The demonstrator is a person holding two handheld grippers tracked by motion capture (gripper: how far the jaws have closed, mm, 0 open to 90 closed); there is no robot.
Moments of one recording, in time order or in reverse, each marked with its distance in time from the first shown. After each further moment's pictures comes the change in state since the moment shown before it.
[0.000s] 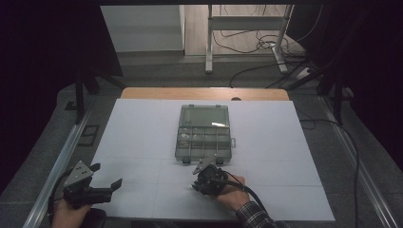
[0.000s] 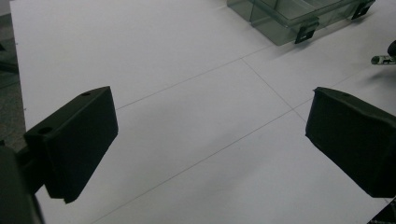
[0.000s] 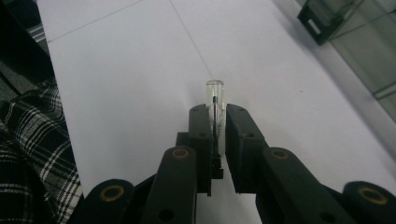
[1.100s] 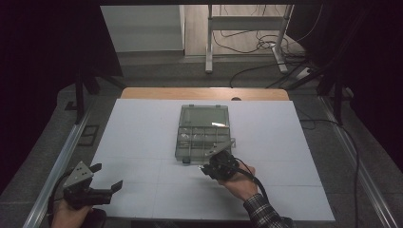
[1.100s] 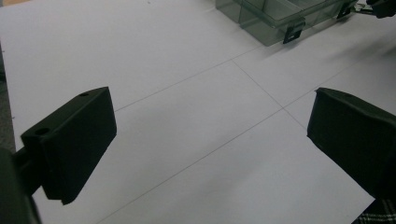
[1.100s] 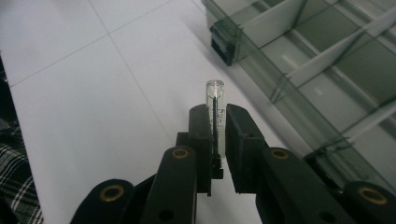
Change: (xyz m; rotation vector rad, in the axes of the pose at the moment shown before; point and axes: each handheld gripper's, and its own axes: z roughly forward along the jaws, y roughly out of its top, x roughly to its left) left arm 0.000 0.000 -0.001 -0.012 -0.037 0.023; right arm -0.037 0.002 -0.027 -0.085 -0.084 0.106
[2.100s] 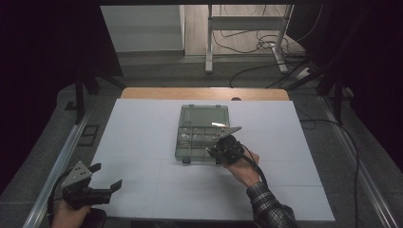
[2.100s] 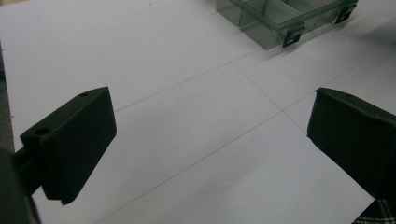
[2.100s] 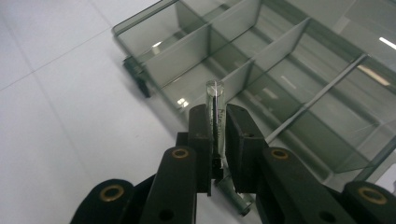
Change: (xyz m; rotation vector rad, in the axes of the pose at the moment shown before) left arm 0.002 -0.001 -0.001 -0.009 -0.005 -0.017; right arm -0.045 0.013 0.001 -0.061 -0.105 0.065
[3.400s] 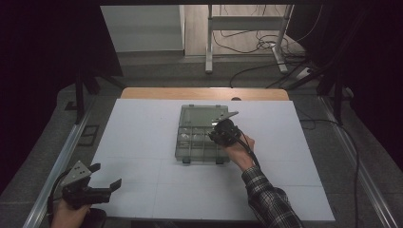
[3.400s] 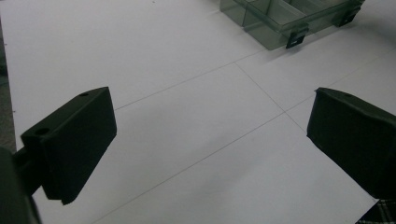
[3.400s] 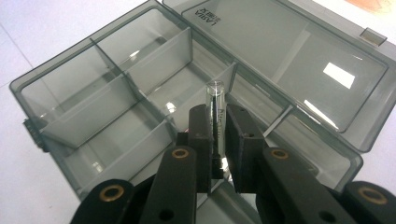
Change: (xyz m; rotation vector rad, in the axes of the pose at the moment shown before) left arm 0.002 0.000 0.000 0.004 0.006 -0.019; right arm -0.041 0.029 0.030 -0.020 -0.089 0.031
